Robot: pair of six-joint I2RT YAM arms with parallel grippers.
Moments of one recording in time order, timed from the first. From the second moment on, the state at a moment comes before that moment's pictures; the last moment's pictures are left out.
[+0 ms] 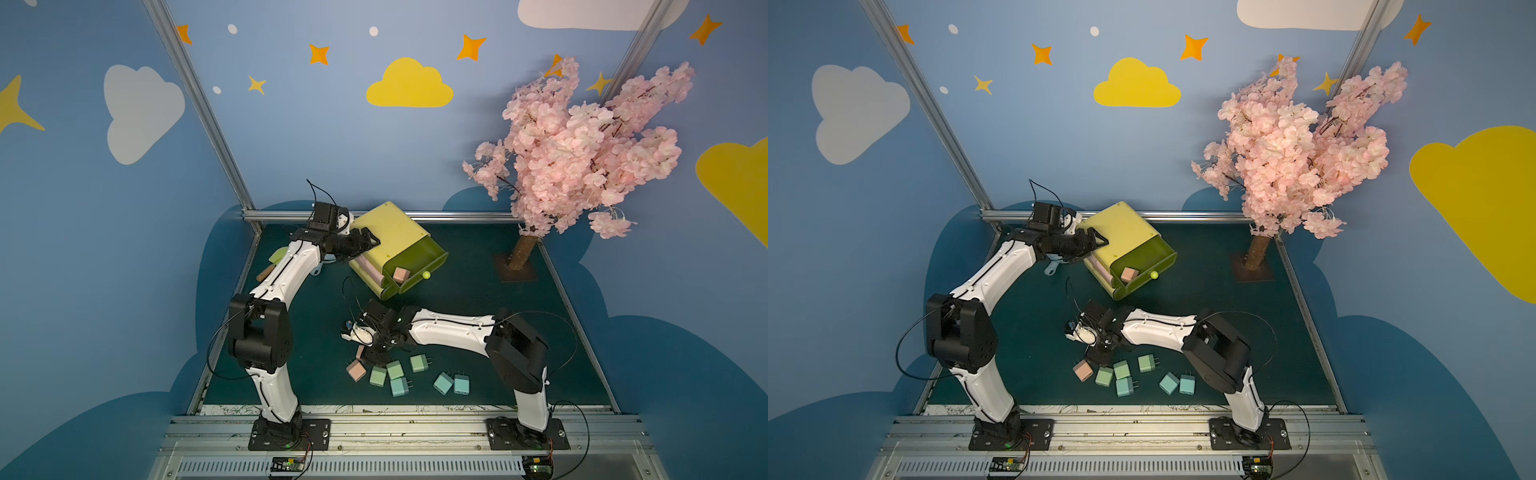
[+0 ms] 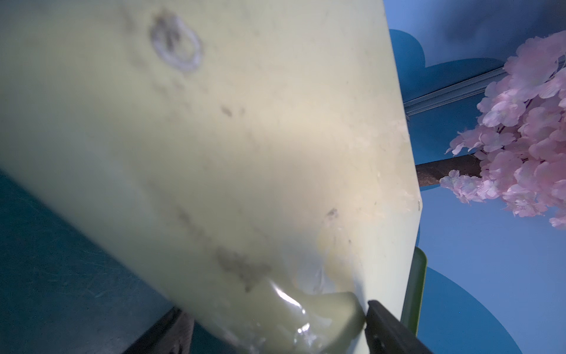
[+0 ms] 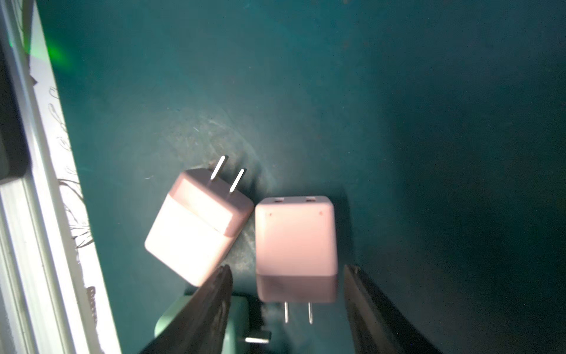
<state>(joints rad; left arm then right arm) -0.19 1.84 1.62 -0.60 0.54 -0.54 1.12 2.00 1.40 -0.54 -0.19 -0.20</state>
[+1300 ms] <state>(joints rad) -0.19 1.84 1.62 -0.60 0.54 -0.53 0.62 1.58 1.68 -0.76 -0.09 -0.06</state>
